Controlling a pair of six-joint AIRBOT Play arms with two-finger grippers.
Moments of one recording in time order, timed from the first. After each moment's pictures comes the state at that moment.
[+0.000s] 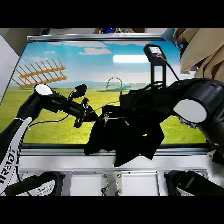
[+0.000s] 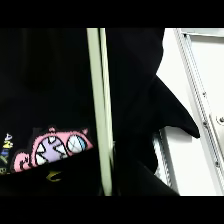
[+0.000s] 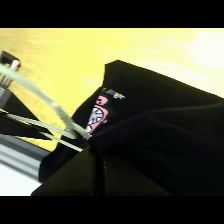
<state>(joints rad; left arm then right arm) -0.16 -1.34 1.05 0.55 -1.51 0.06 0.72 -1.07 1.44 -1.53 1.19 2.07</state>
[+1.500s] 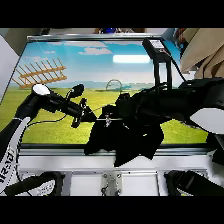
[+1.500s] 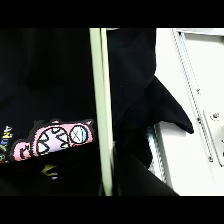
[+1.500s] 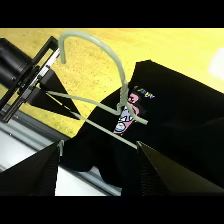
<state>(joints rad) -0.13 -1.34 1.05 0.56 -1.55 0.06 0.78 -1.02 1.52 -1.51 1.28 2.02</state>
